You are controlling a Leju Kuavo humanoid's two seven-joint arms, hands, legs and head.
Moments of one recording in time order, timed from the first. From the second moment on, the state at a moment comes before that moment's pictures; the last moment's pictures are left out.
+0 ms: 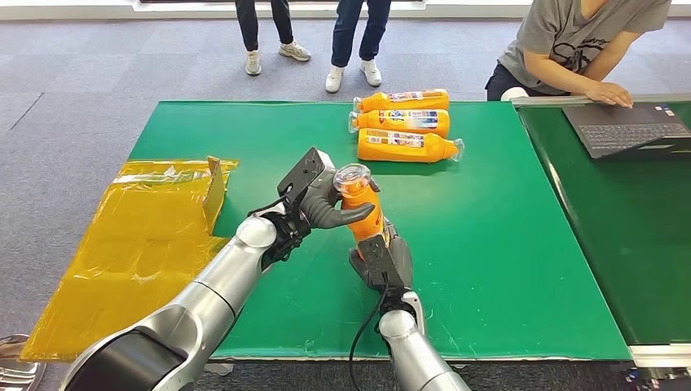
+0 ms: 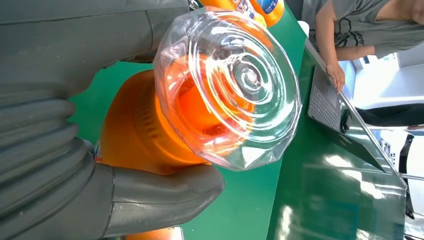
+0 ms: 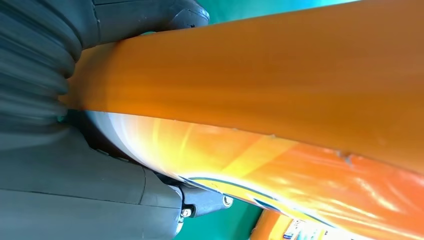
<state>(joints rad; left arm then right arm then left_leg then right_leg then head) -0.79 -0.26 -0.36 -0.48 0.05 -0.48 -0.29 -0.40 0.32 0.19 -0.54 0.37 -0.49 -0.57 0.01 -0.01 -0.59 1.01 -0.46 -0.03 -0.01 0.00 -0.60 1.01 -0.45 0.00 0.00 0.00</state>
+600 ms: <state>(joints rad) -0.79 -0.26 -0.36 -0.48 0.05 -0.43 -0.30 -0.40 0.33 0.19 -0.54 0.37 -0.53 -0.57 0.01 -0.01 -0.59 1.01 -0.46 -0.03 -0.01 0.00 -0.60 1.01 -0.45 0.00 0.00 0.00</state>
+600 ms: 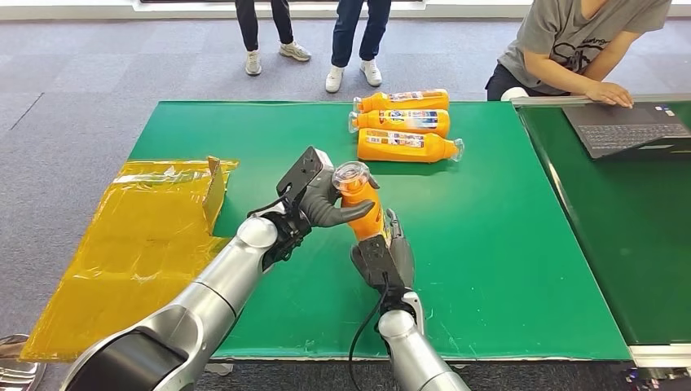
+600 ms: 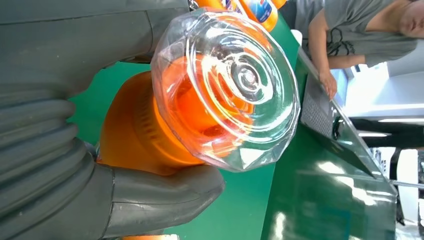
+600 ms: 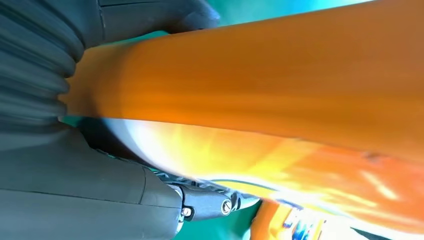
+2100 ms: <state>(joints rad) -0.79 -0.26 -0.38 -0.50 -0.08 -0.22 -0.33 -0.40 0.32 0.19 -0.56 0.38 -0.56 -0.57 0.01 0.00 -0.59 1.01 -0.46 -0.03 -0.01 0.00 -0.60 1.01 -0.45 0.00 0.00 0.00</state>
